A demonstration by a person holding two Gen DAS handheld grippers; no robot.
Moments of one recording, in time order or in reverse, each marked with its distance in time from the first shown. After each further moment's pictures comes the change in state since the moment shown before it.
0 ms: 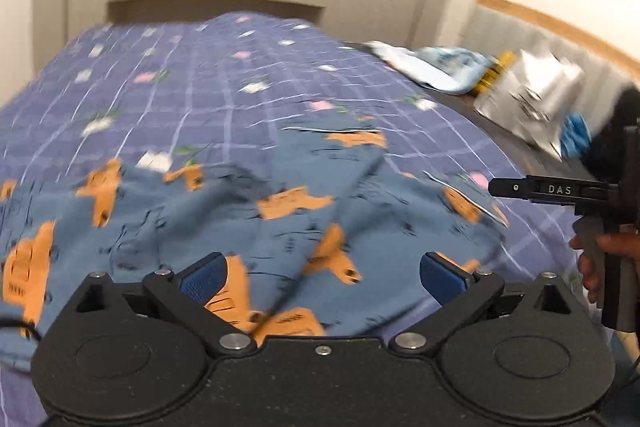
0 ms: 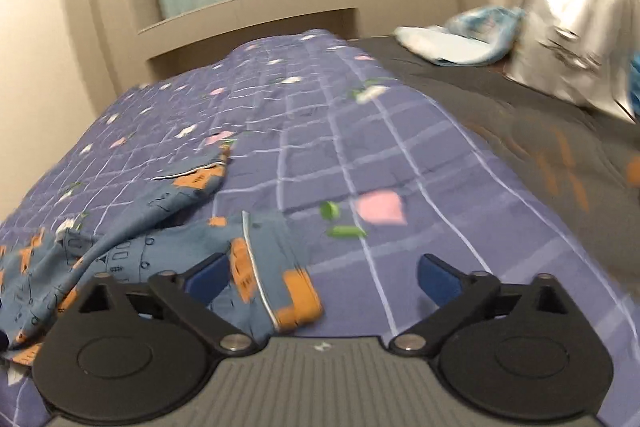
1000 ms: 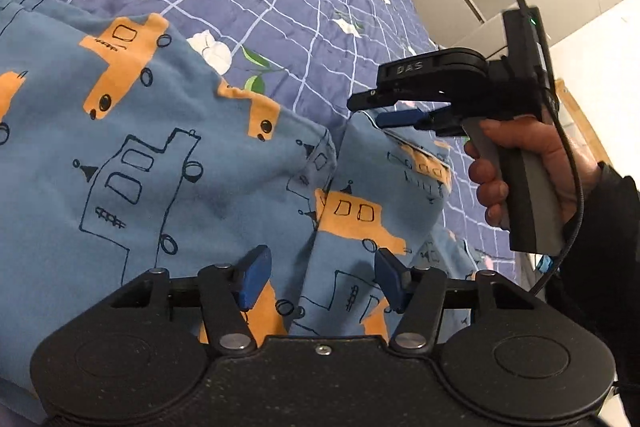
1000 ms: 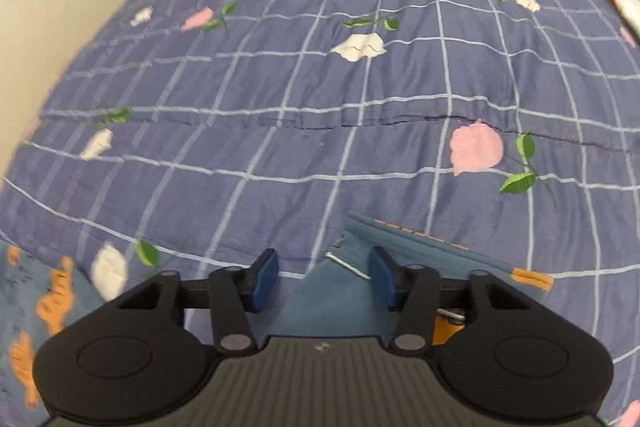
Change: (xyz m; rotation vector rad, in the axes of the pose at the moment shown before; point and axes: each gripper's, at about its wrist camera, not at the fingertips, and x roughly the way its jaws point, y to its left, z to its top) left arm 0.080 0.089 0.016 -0.546 0.166 -0.124; right arm 0.225 0.208 0.111 -0.265 0.505 0.046
